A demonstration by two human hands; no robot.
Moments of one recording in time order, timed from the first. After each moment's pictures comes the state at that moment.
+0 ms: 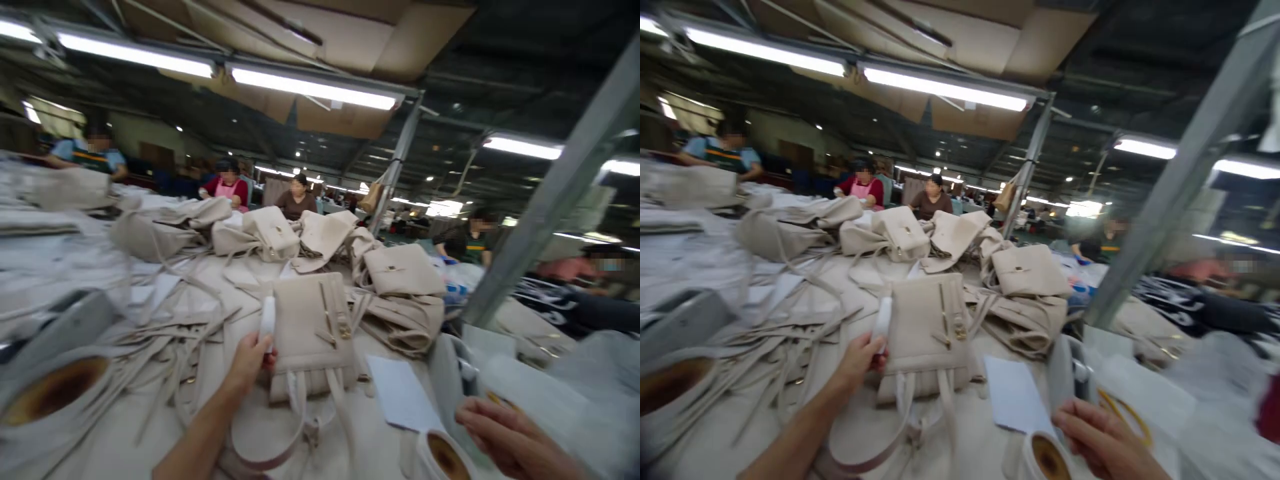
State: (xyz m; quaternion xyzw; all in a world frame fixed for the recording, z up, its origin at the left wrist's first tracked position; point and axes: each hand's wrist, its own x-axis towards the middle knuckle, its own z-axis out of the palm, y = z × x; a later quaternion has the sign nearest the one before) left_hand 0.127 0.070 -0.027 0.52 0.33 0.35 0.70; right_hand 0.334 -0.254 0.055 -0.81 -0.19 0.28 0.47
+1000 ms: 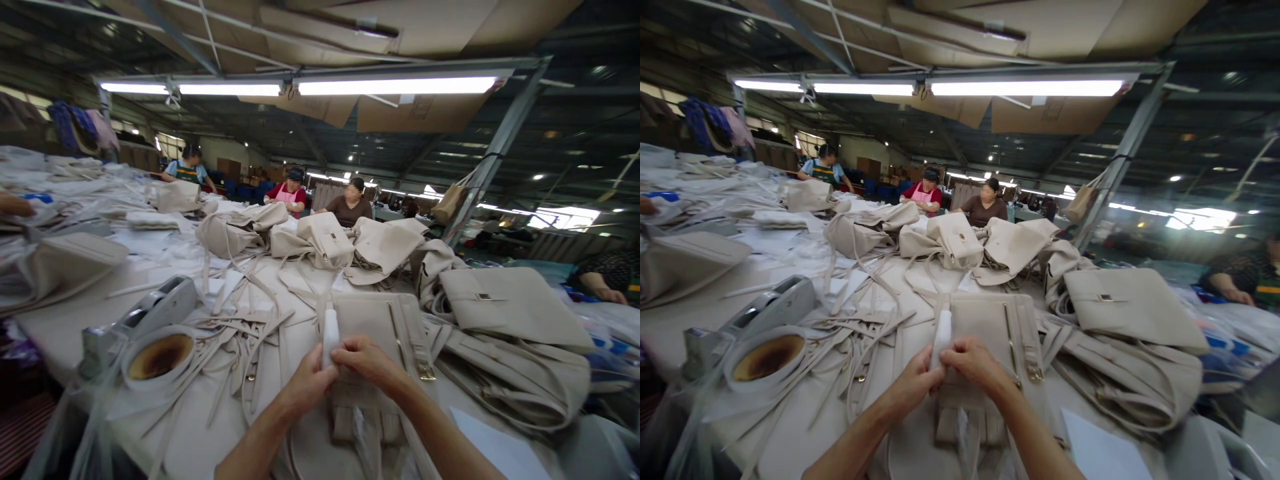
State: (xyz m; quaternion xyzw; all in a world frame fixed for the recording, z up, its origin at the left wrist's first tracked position) left_hand 0.121 0.071 -0.035 0.61 0.20 0.33 0.69; right_hand 0.250 0.023 0.030 -0.71 -0.53 0.34 0.31
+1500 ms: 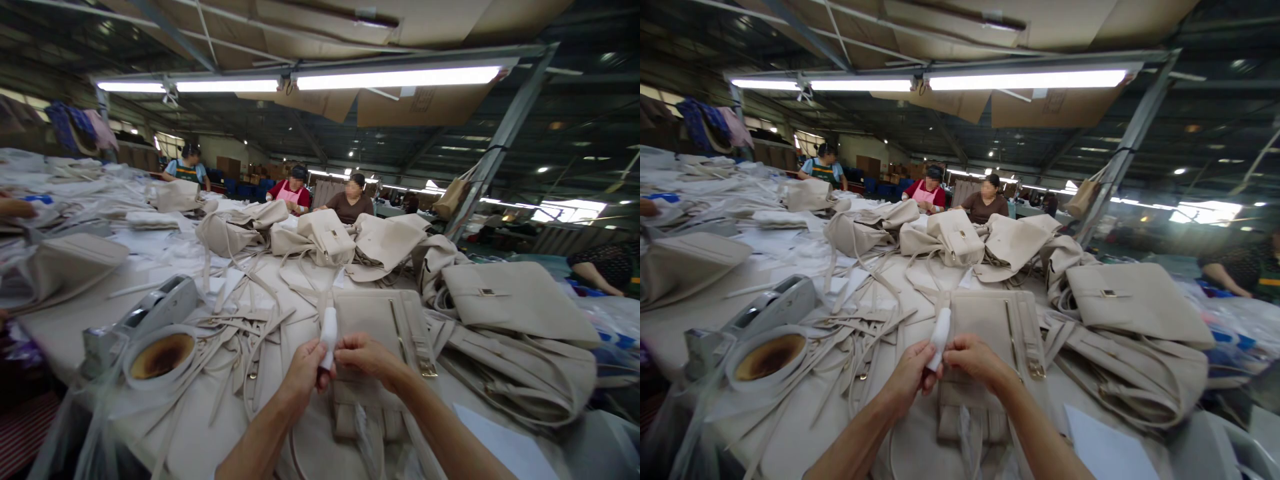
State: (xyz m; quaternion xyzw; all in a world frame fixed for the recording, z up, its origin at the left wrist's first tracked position) left_hand 0.118 0.072 -0.032 0.51 0.22 0.35 0.75; right_hand 0.258 0.026 0.027 -0.66 -0.51 0.45 0.34
